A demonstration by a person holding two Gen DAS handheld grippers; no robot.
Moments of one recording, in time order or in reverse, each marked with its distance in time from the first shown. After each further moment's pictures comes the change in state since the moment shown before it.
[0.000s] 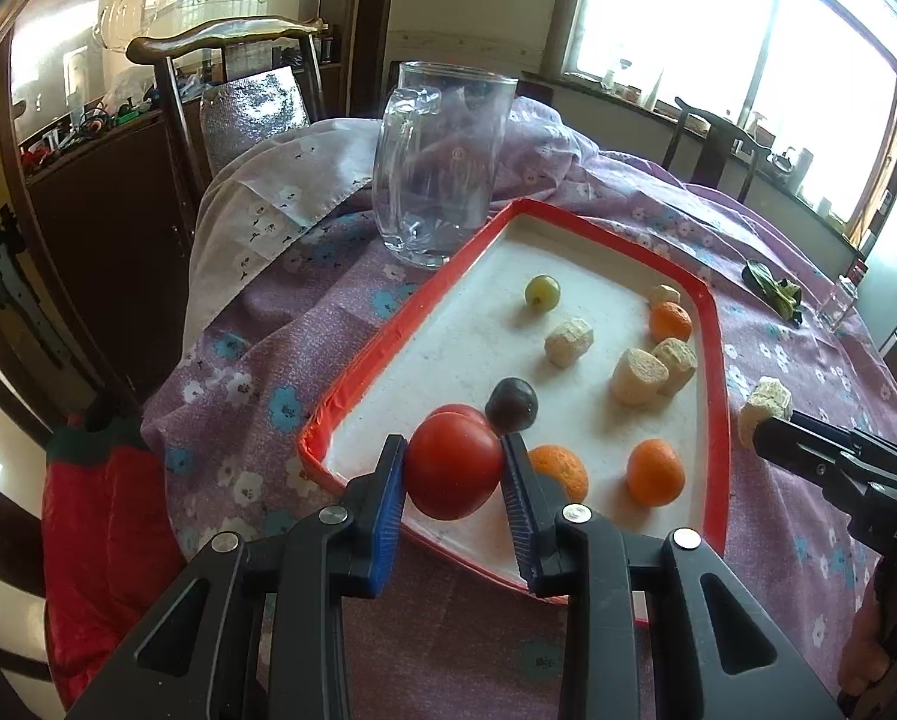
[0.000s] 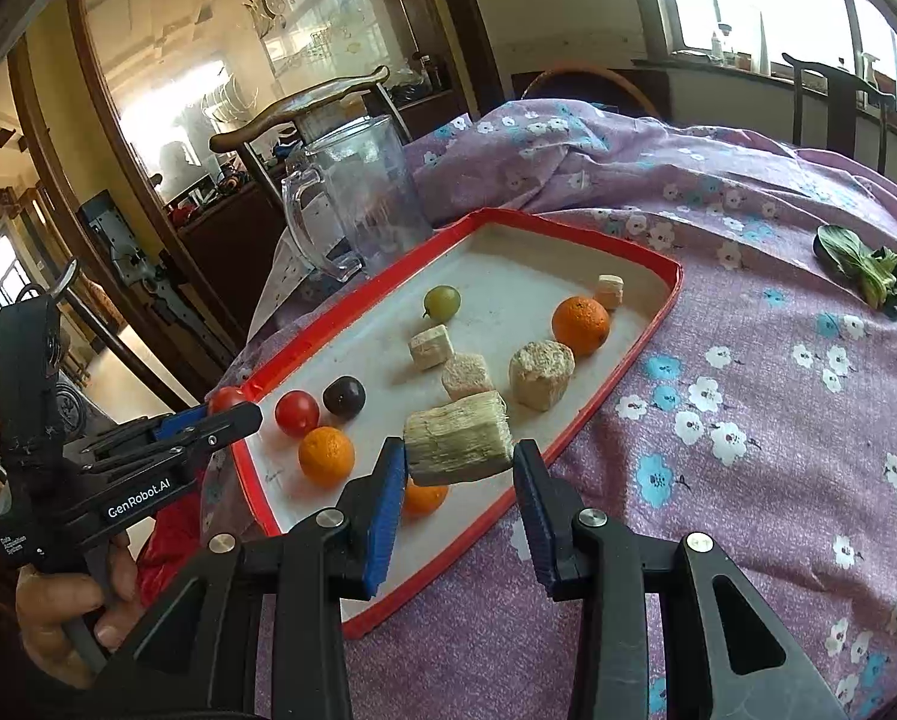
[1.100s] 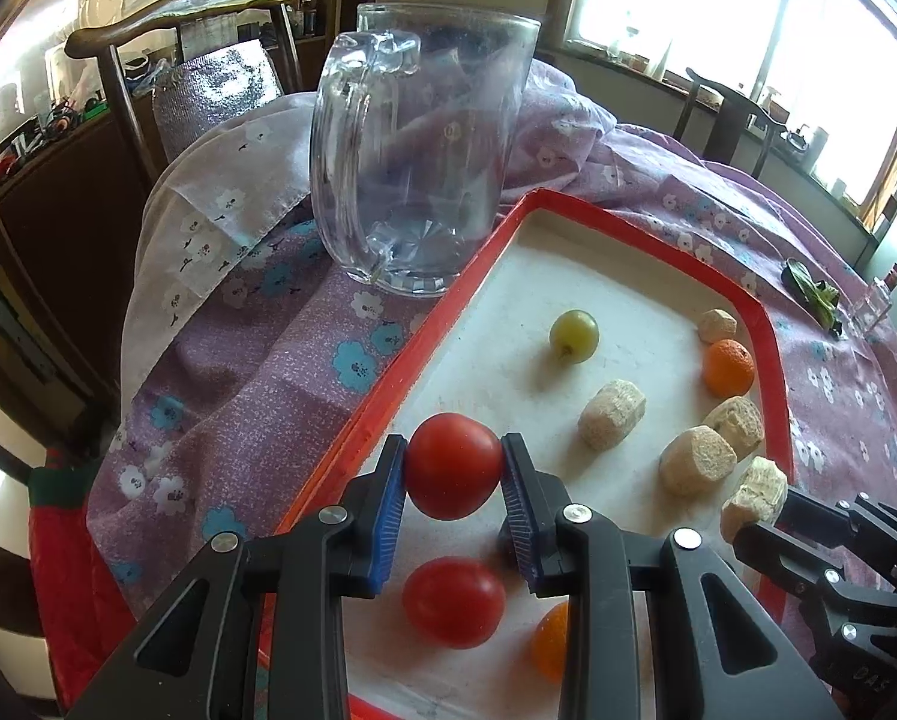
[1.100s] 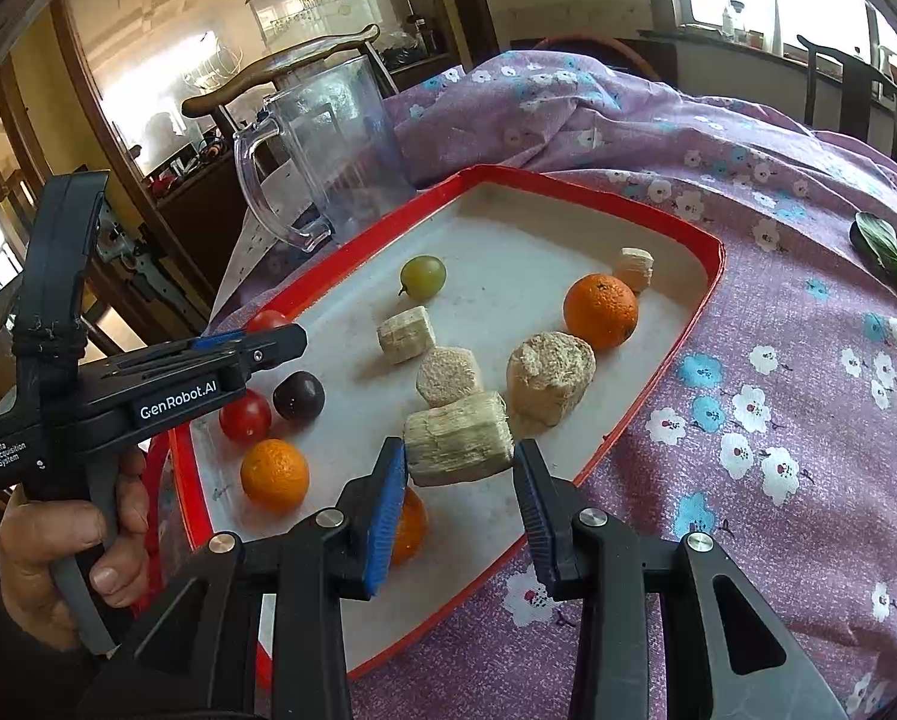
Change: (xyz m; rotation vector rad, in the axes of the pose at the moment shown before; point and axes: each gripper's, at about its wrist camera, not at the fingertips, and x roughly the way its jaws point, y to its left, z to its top) left arm 0.090 -0.004 0.048 0.016 0.079 0.010; right arm 0.053 -0.005 0.010 -0.011 0.082 -0.018
